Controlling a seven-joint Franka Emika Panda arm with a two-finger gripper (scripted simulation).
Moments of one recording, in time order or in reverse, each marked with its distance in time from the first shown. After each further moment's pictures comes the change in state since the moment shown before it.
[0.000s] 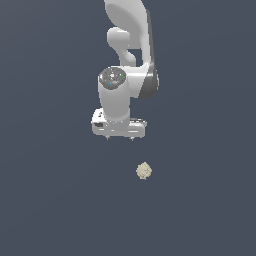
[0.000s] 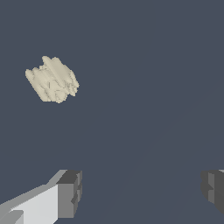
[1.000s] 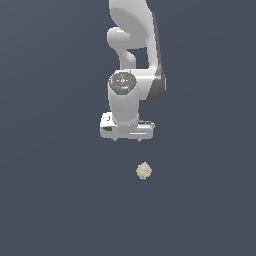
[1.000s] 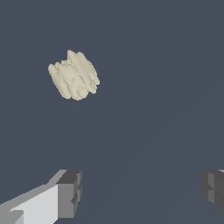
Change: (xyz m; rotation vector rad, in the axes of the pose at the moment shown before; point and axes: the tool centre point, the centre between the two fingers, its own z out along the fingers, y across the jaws) arm 0.002 -0.031 0.008 0.018 -0.021 -0.044
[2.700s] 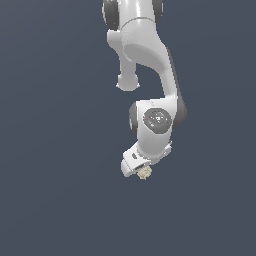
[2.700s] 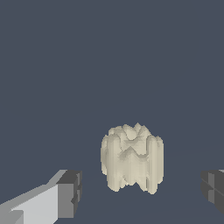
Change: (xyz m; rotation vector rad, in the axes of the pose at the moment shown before) arm 0.094 -0.076 0.049 -0.048 0.047 -0.530
